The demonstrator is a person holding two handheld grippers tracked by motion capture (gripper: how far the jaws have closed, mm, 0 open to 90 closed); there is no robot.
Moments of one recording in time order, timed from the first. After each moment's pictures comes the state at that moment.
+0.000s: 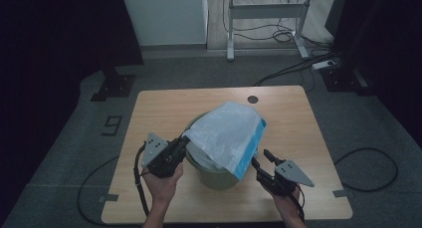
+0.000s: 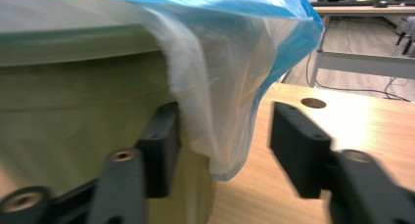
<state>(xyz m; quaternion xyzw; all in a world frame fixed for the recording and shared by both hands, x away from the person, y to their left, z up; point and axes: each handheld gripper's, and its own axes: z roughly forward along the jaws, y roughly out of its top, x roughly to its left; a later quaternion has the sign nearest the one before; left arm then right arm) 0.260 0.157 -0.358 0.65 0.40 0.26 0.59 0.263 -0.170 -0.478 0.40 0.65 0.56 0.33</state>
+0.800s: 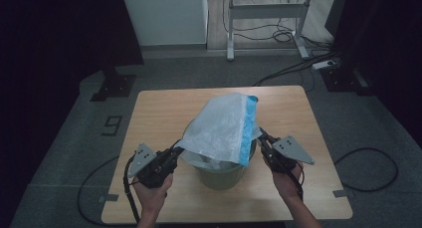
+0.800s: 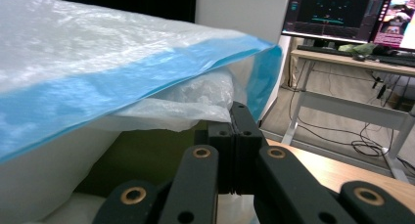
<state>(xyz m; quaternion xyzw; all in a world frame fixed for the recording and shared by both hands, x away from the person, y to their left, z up) 0.246 0.183 -0.378 0.67 0.39 0.22 0.59 0.289 -0.161 -0.408 0.36 0.64 0.56 0.39</state>
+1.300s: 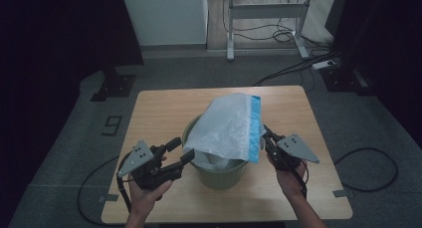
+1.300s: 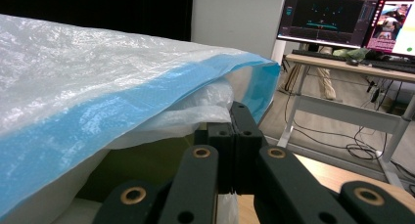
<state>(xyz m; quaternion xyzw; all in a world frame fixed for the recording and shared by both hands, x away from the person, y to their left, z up) 0.239 0.184 -0.337 0.70 0.33 0.19 0.60 0.291 -0.170 -0.402 0.36 0.63 0.56 0.39</state>
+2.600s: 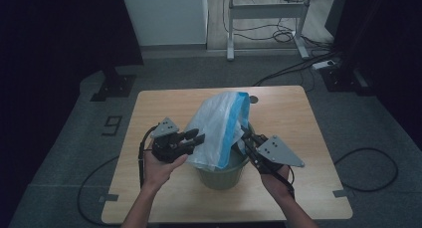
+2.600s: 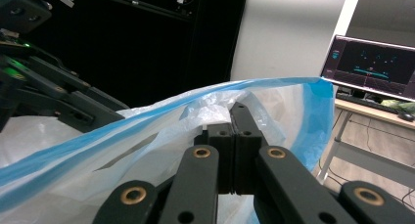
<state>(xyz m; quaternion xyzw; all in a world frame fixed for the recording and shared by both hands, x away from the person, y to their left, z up) 0.307 0.158 -0.353 0.78 0.34 0.13 0.51 0.271 -0.122 -0.368 0.26 0.65 0.61 0.38</state>
